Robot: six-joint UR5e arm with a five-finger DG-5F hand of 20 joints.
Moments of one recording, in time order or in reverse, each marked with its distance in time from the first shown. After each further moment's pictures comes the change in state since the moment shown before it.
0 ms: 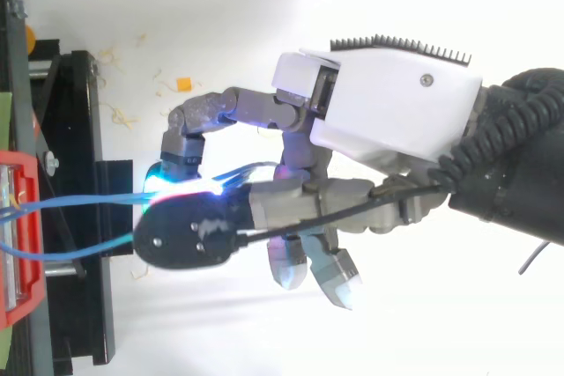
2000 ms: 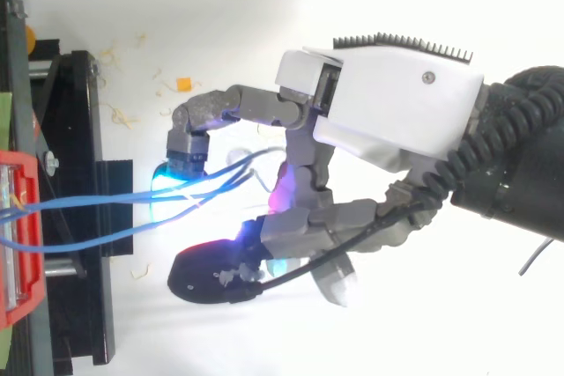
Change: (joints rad) arm -0.002 0.000 -0.002 -0.012 0.000 0.004
